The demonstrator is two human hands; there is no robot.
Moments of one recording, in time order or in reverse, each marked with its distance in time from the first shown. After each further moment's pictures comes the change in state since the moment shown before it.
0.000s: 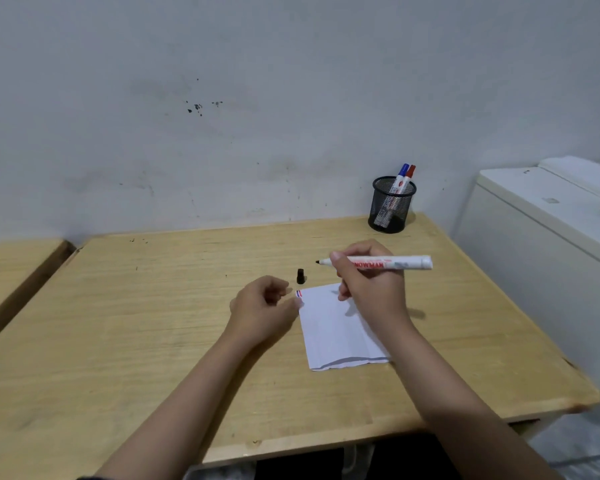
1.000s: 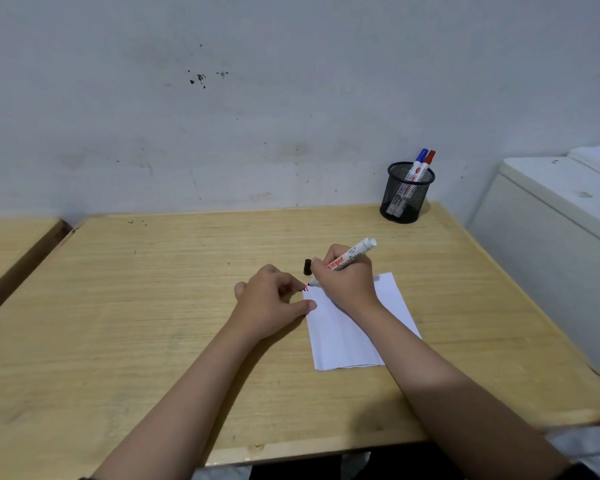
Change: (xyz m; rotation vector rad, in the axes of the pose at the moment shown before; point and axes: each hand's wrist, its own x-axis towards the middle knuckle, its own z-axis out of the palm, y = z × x) left_hand 0.008 0.002 -0.002 0.285 -0.067 0.122; right_hand 0.037 0.074 0.032 -0.274 -0.102 0.131
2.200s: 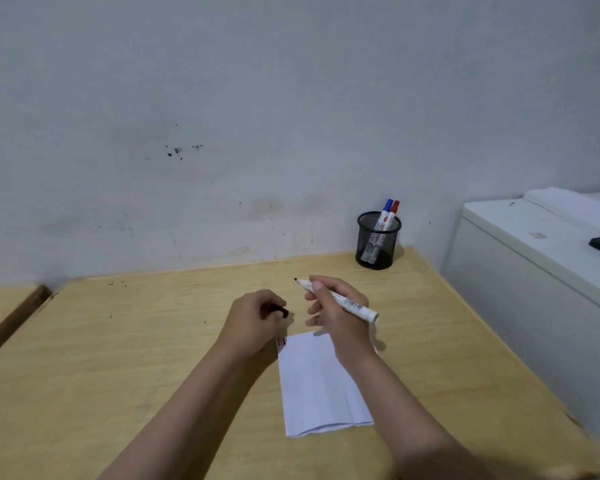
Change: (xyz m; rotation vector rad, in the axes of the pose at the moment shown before) left_hand 0.049 0.021 -0.002 -0.100 0.045 0.067; right_hand -0.002 -0.030 -0.033 0.470 0.033 0.060
